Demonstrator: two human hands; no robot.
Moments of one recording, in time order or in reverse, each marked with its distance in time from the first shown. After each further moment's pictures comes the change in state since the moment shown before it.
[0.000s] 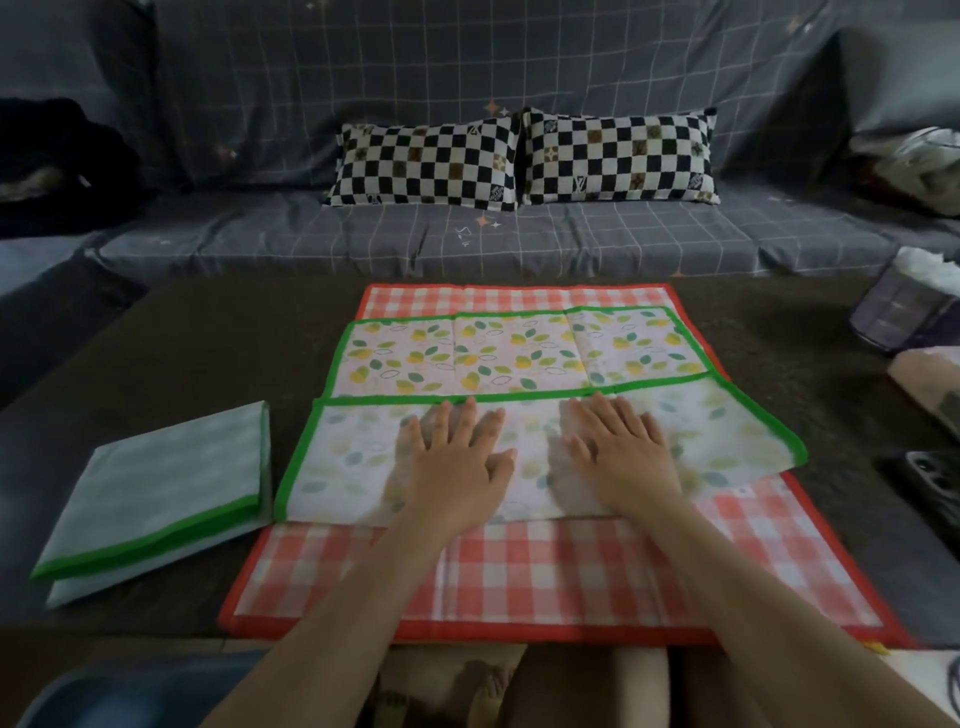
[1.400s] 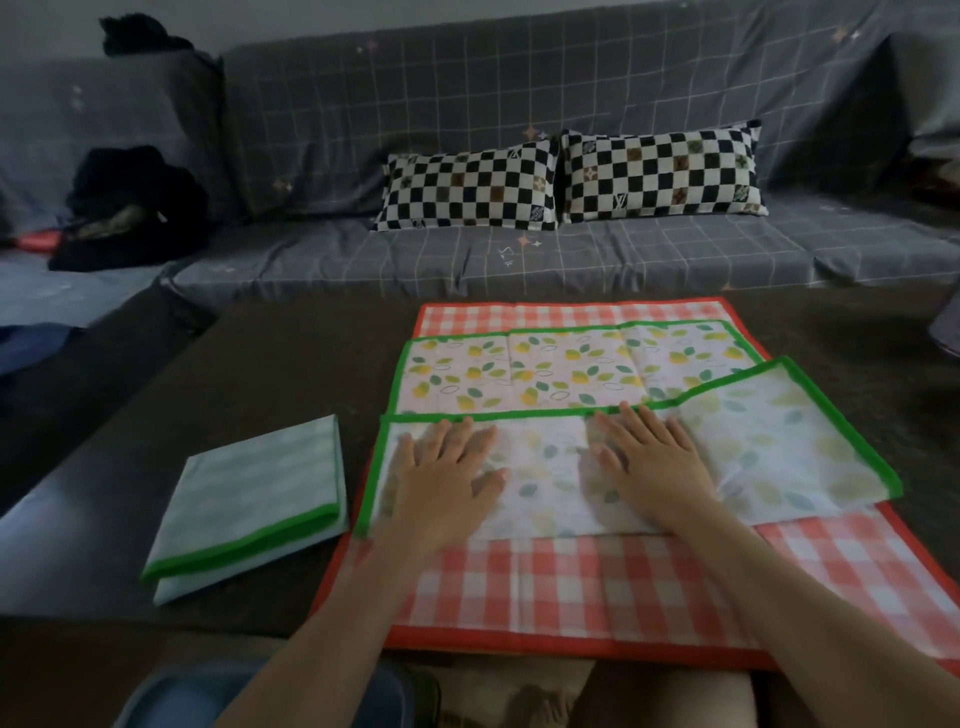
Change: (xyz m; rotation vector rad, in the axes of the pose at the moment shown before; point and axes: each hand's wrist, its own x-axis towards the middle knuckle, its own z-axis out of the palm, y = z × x) left_hand -0.018 -0.078 -0.007 0.042 0.008 -0.031; right_hand 0.012 -0.027 0.005 -0.040 0.000 -0.095
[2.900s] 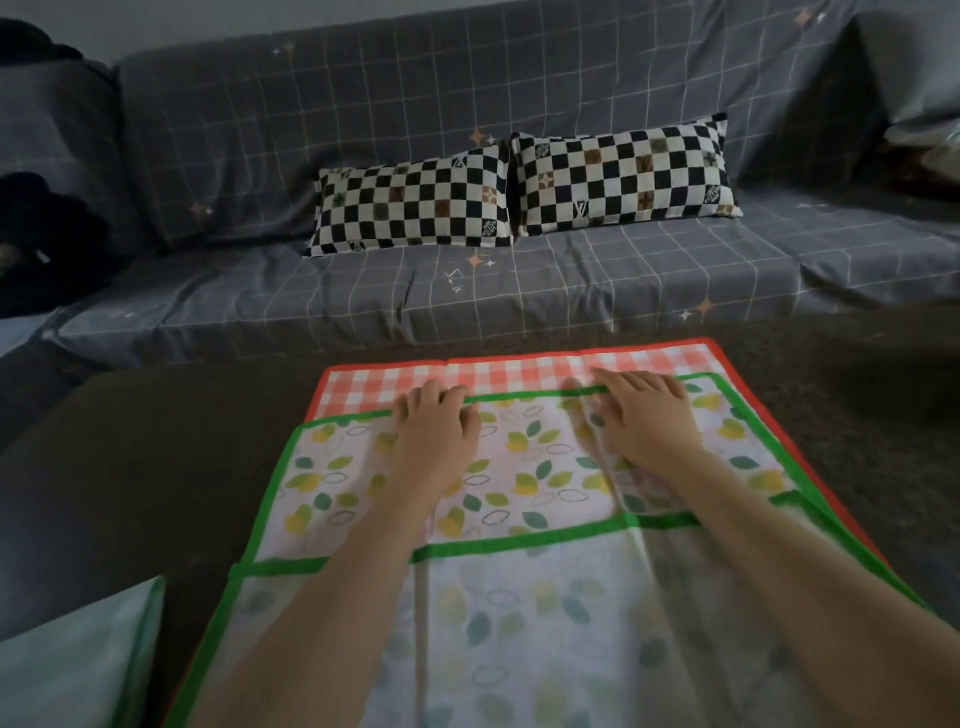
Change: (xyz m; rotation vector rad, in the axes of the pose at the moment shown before) left_hand 0.230 0.048 -0.014 -0.209 0.298 -0.045; right_hand 0.180 0.087 -0.027 0.041 0.180 0.078
